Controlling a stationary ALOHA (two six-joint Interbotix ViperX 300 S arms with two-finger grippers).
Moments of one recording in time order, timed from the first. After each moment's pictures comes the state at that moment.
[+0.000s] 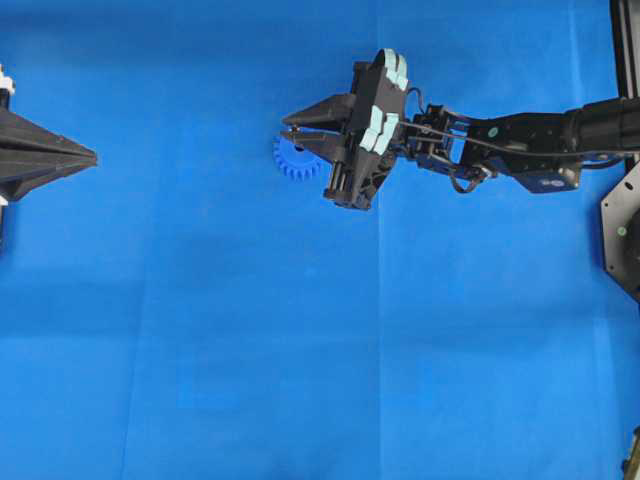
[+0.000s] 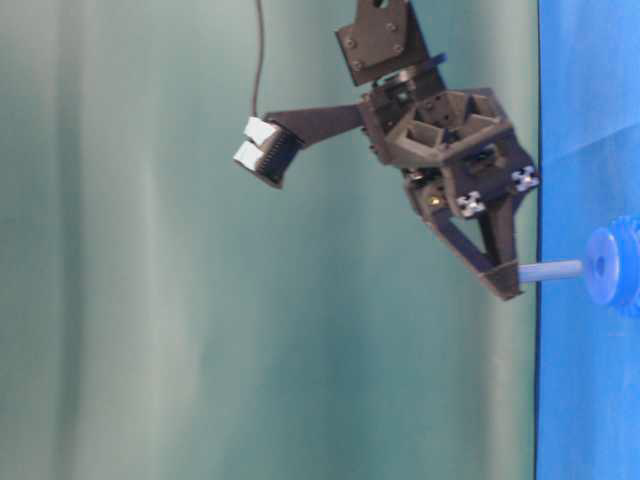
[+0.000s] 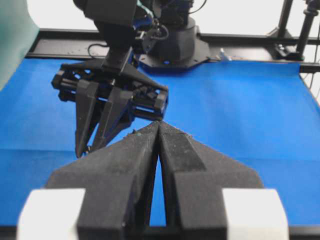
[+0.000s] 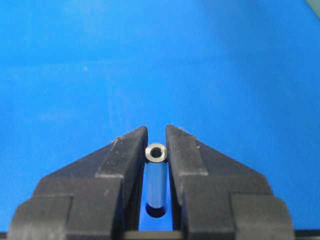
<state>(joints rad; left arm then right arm) 0.02 -1.03 1.21 0.00 -0.21 -0.01 -0.17 0.17 0.69 0.17 -0.55 -0.02</state>
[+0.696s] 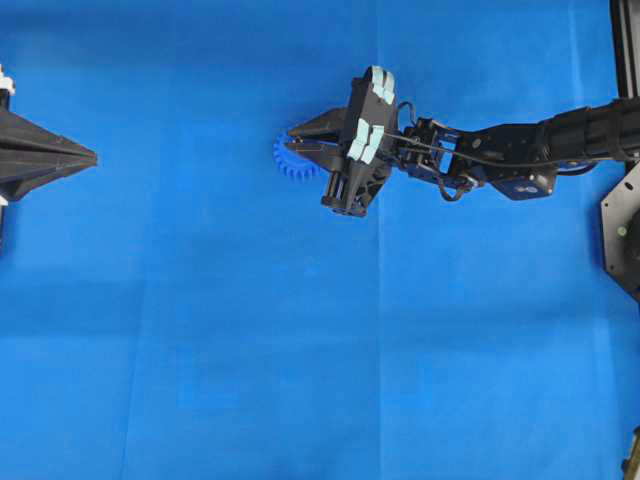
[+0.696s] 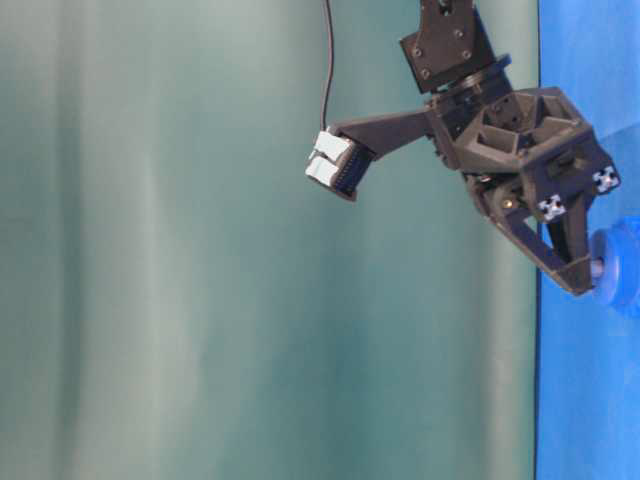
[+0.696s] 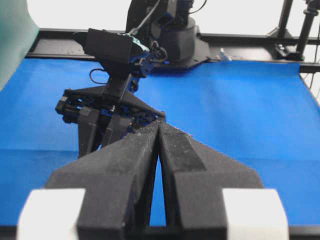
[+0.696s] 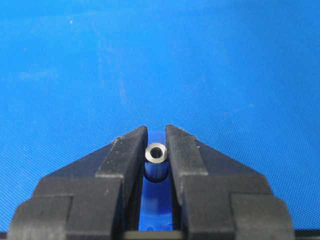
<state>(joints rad) 0.02 -1.03 1.21 0.00 -0.21 -0.01 -0.17 0.27 0.69 0.20 -0.60 -0.02</state>
